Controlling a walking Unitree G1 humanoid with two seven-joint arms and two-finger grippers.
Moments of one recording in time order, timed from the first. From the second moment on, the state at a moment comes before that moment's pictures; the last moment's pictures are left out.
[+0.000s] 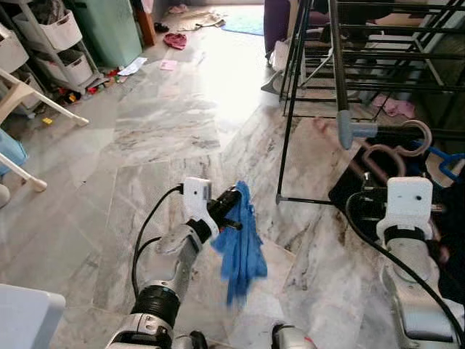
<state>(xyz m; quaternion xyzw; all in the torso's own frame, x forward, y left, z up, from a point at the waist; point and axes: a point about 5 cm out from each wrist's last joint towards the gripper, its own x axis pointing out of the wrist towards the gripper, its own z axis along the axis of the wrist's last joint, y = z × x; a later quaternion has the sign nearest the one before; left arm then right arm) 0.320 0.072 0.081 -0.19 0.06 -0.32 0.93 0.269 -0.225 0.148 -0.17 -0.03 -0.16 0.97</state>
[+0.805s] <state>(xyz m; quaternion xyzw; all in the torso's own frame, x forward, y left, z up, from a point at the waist) 0.316 0.072 0.074 -0.18 0.08 -0.33 0.92 0.290 -0.271 0.155 -0.21 0.02 -0.12 0.97</state>
